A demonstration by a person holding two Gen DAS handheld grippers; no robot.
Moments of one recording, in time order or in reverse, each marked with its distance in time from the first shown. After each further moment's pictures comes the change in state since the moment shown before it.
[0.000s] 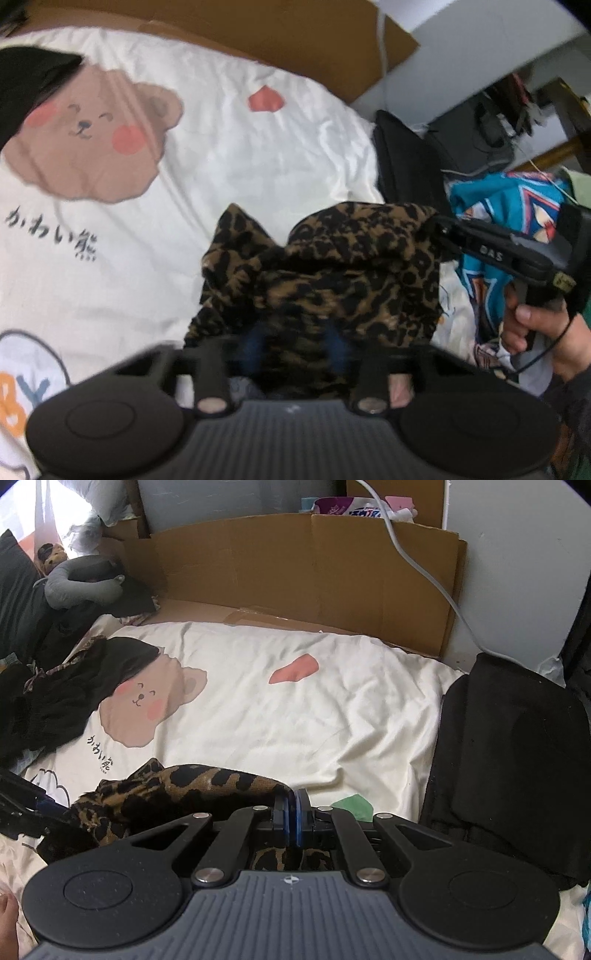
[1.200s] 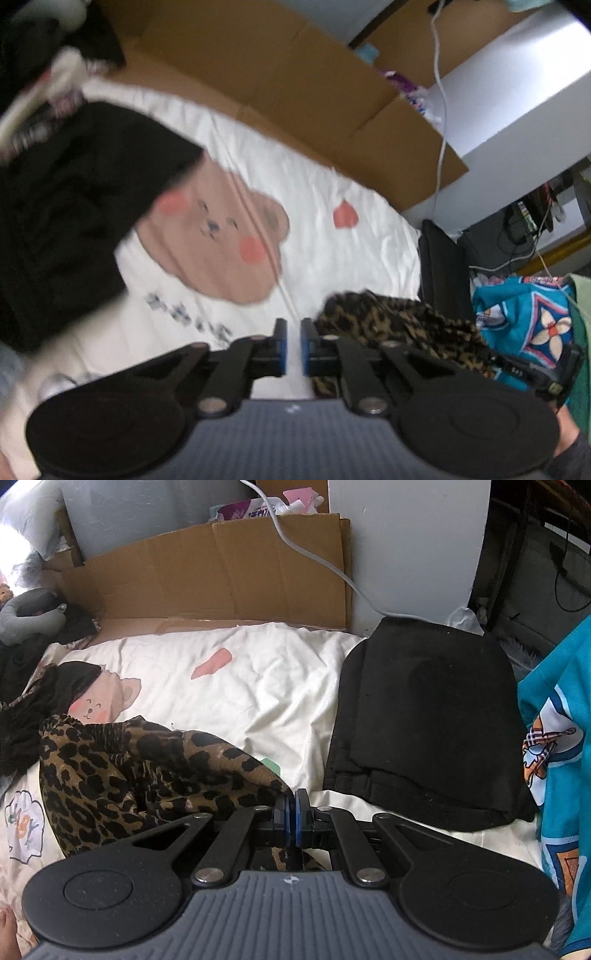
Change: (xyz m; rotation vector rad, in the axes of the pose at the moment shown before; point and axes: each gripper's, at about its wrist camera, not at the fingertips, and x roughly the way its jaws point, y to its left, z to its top) left arm -0.096 0.074 0.042 -0.209 -0.190 0.060; right arm -0.048 -0.062 -0.027 0.157 0.019 -0.115
